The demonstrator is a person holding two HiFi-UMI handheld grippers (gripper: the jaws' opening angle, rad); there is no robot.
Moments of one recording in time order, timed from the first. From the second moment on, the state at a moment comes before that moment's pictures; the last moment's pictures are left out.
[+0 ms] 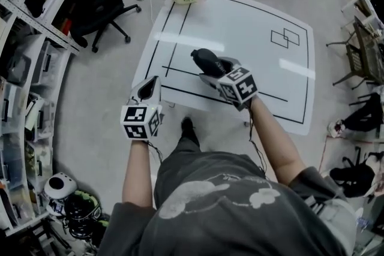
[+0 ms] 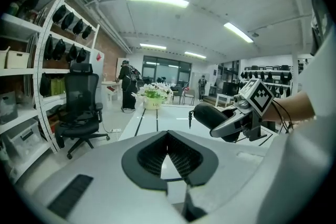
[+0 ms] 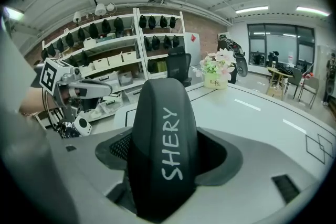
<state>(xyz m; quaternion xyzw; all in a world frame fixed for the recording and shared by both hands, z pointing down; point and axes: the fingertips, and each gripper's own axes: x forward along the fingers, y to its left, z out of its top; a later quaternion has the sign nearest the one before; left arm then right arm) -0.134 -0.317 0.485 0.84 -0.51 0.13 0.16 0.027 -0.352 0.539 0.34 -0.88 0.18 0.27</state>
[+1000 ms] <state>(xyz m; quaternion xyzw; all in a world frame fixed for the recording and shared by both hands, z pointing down) -0.217 -0.478 0.538 0.83 -0.49 0.13 0.21 -0.110 -0.522 0.608 0.22 -0.88 0.10 0.42</state>
